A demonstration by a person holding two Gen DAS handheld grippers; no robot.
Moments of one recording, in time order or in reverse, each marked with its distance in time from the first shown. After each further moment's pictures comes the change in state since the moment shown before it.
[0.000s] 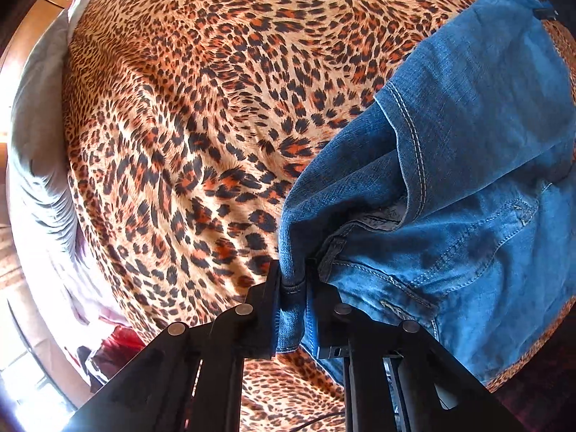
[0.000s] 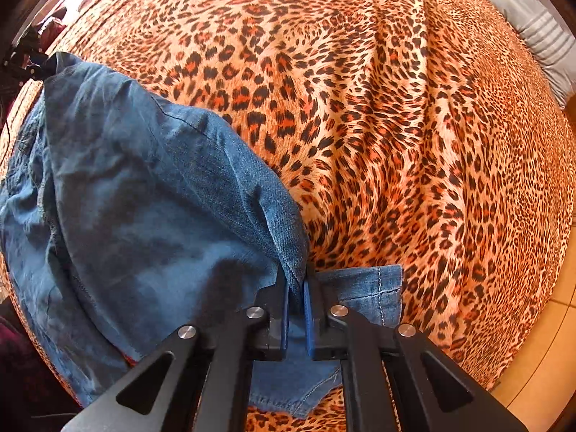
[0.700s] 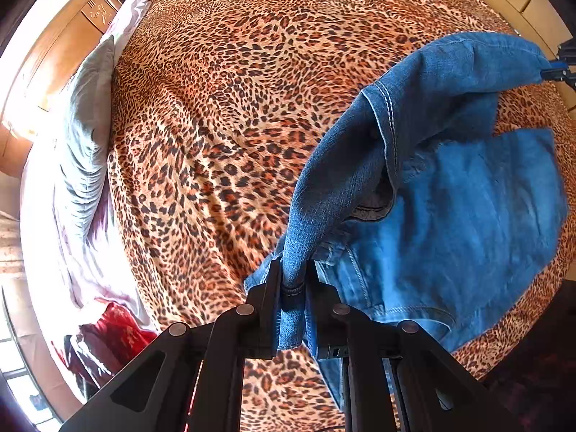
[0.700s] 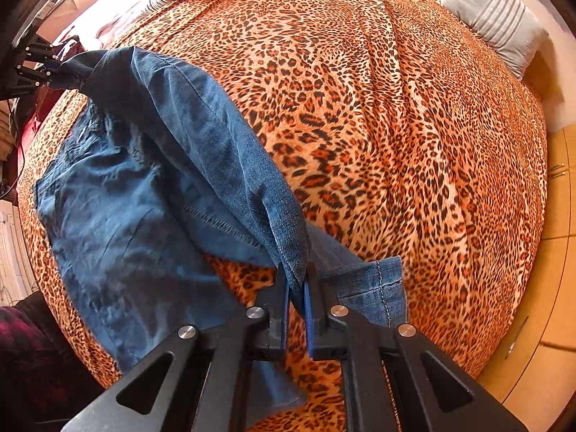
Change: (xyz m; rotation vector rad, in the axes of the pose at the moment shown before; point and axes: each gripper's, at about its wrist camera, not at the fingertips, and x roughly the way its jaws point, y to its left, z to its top) left arm -0.194 -0.075 -0.145 -0.038 -0.238 -0.001; right arm -0.102 0.112 -0.144 0.133 -0.132 0.009
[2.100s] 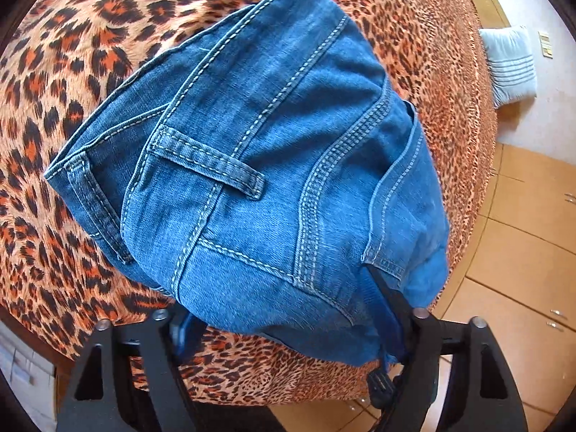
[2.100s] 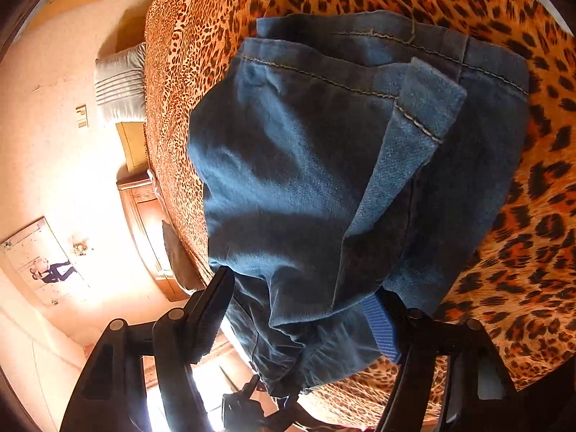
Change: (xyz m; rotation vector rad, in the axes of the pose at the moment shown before) left arm 0.080 -0.020 -0.237 -1.259 0.061 -0.725; right arm 0.101 0.087 -0.284 1.790 -0.411 0.800
